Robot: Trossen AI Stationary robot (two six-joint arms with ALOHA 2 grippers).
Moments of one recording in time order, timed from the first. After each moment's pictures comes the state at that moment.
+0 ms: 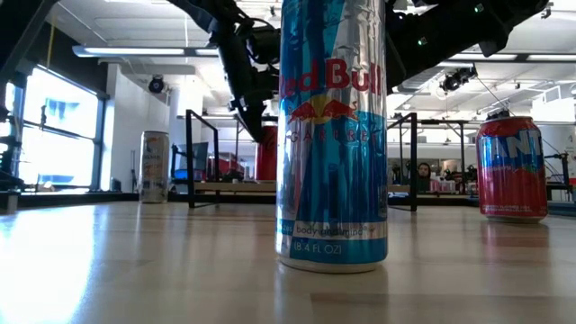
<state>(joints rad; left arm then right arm) 0.50 1.86 1.59 -0.86 -0.14 0.19 0.22 1.57 0.75 0.39 0.43 -0.09</state>
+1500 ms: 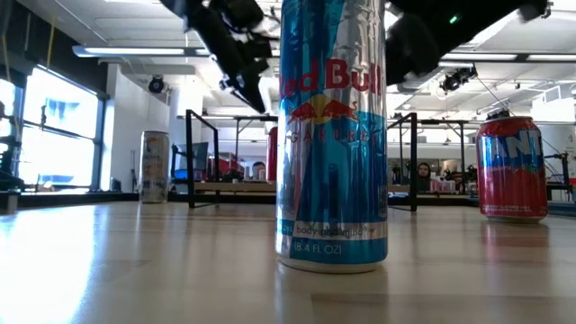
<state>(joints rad) 0.48 1.62 1.36 -0.54 -0.18 0.17 0.28 1.39 0.75 0.07 0.62 -0.04</state>
